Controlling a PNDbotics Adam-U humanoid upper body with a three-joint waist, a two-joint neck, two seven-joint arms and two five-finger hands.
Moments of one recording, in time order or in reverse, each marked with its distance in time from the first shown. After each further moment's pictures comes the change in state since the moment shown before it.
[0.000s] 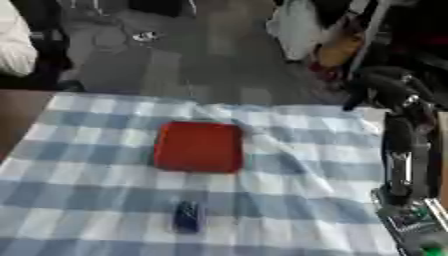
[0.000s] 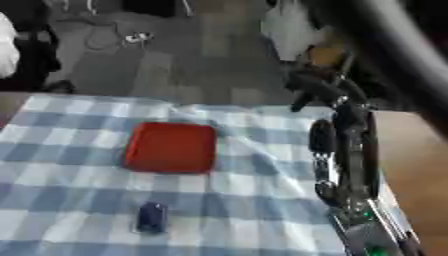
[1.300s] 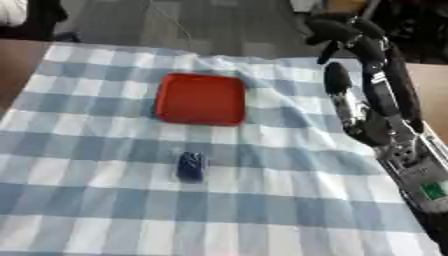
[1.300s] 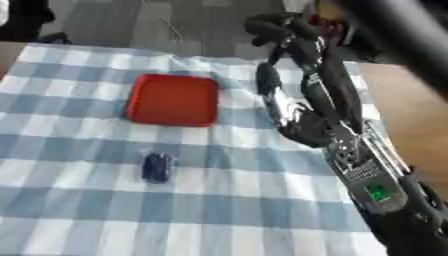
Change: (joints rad) left arm 0.010 0.008 -0.006 0.000 0.006 0.019 -0.016; right arm -0.065 -0.174 0.121 0.024 0.036 0.236 0.217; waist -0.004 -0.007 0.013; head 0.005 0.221
